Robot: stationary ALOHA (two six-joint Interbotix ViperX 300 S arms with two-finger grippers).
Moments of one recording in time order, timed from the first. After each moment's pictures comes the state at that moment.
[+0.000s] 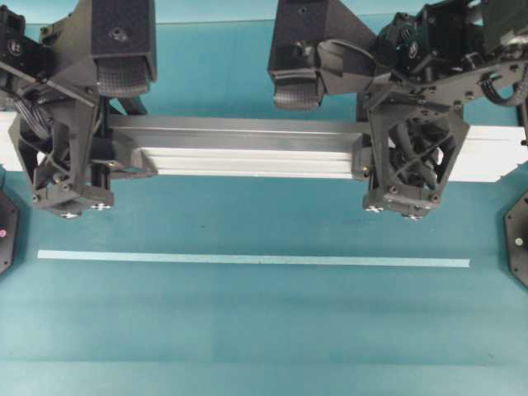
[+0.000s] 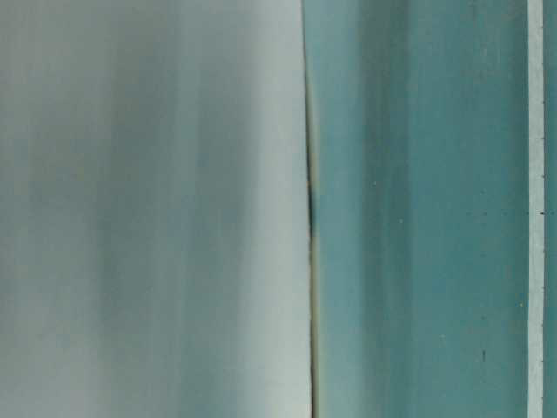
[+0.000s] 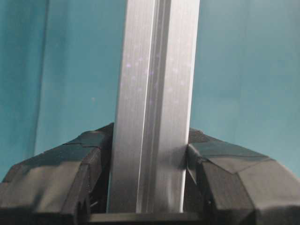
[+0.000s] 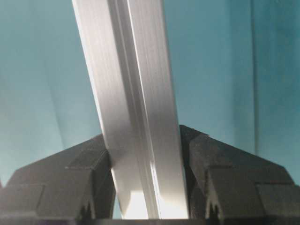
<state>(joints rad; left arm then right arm) 0.03 -0.29 -0.07 0.02 1.30 -0.11 -0.04 -0.04 -0.37 0.03 1.68 0.11</state>
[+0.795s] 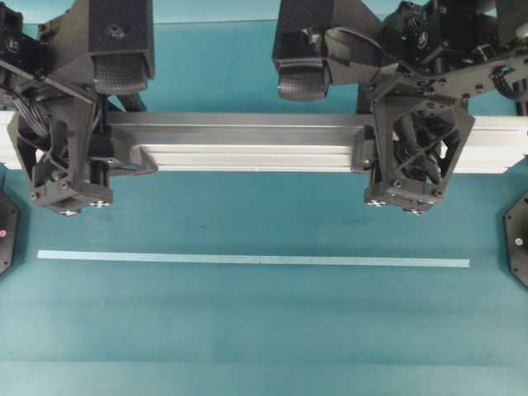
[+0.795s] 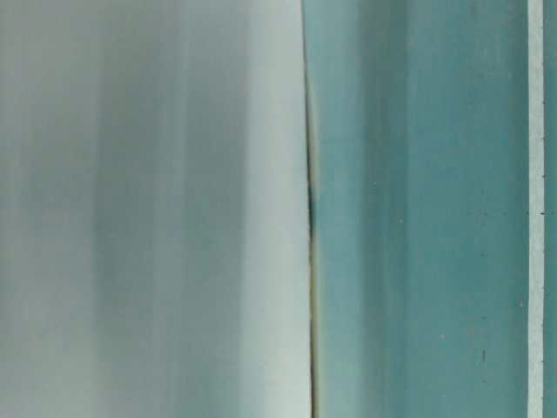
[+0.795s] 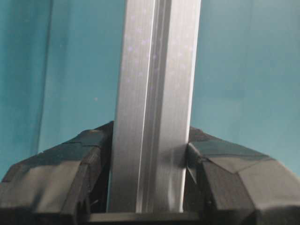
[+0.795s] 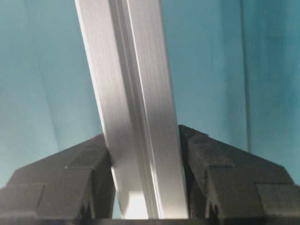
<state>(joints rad) 0.03 -0.29 -0.06 0.02 1.31 -0.11 -0.04 -0.04 -0.38 0.01 1.67 0.10</state>
